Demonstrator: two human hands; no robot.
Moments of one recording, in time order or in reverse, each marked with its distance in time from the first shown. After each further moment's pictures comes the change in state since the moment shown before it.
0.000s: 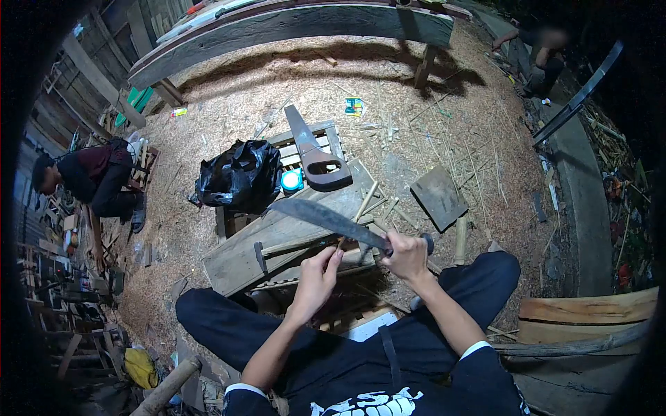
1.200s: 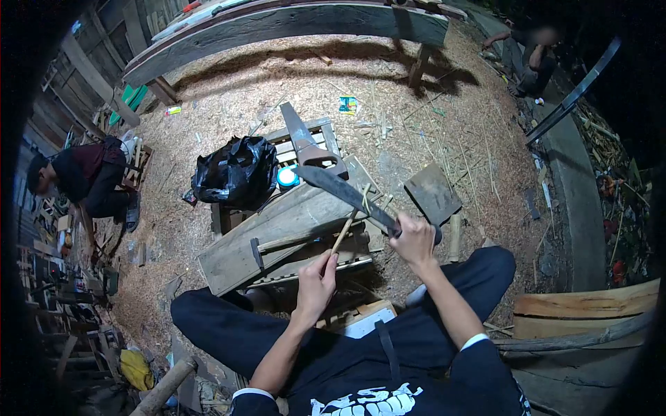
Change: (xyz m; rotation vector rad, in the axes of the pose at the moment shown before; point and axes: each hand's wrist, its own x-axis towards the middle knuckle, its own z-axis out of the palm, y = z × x) left_hand -0.020 -0.008 0.018 0.038 0.188 -0.004; right_hand 0.010 0.023 -0.005 -0.156 -0.004 0.127
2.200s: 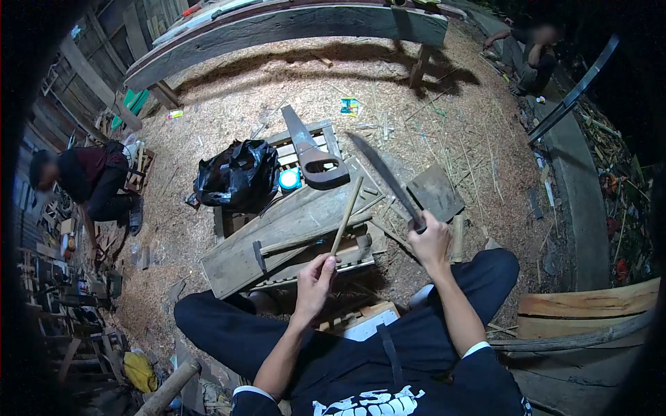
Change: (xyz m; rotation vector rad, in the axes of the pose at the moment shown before) left_hand 0.000 -0.024 -0.004 -0.379 -0.098 -0.116; right_hand 0.001 0.012 -0.024 0.103 -0.019 0.375
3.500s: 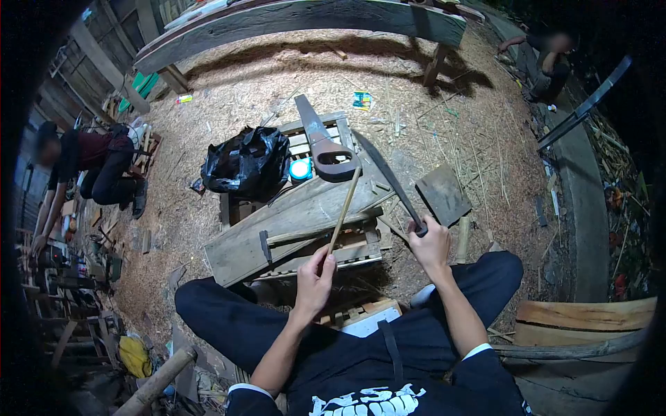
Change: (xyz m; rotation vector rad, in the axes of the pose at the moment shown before) left_hand -0.005 0.002 -0.009 0.114 0.086 -0.013; right_hand -0.010 -0.011 0.011 0.013 -0.100 -0.029
